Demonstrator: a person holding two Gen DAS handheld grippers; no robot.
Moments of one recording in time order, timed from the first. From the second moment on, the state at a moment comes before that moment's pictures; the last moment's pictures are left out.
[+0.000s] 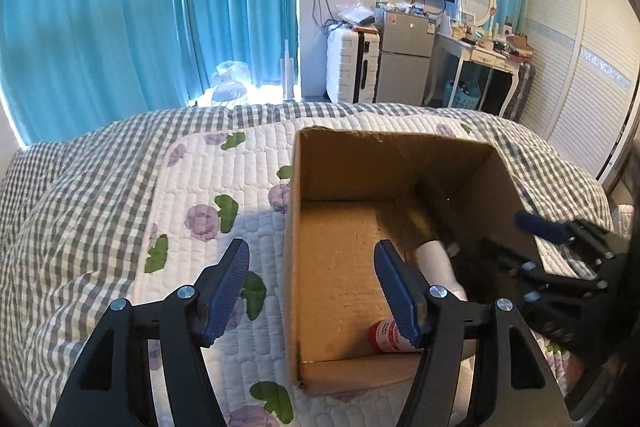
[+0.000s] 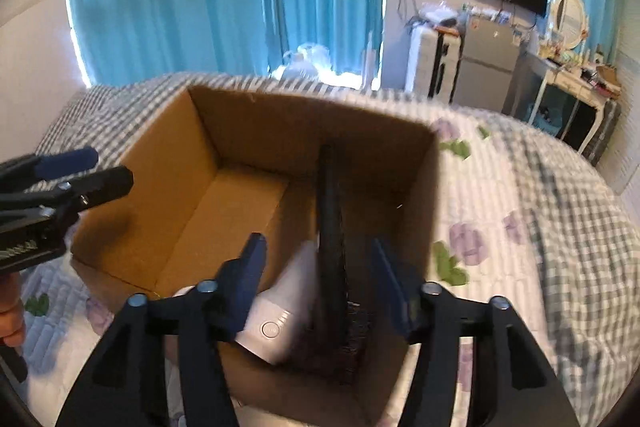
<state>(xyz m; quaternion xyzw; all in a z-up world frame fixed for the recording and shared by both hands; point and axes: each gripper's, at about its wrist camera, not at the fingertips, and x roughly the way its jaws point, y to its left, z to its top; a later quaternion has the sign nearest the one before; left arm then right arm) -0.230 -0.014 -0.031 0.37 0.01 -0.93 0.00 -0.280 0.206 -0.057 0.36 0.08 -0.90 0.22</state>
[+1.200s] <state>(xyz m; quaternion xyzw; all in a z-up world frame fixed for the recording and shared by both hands) -0.054 0.004 -0.128 0.46 0.01 -0.89 0.03 -0.104 0.227 -0.151 0.51 0.09 -0.82 0.24</state>
